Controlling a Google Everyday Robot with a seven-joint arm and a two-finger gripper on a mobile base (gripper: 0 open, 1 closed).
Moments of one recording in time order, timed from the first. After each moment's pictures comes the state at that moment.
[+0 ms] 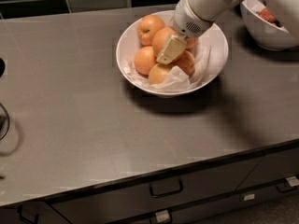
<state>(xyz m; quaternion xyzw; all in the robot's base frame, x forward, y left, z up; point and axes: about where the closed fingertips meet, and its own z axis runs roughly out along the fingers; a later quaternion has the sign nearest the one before) 0.638 -0.061 0.940 -0.62 0.72 0.03 0.31</state>
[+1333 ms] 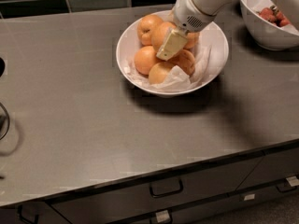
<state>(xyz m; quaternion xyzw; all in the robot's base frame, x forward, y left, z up) 0.635 -0.058 0.960 -0.63 0.71 0.03 0.33</state>
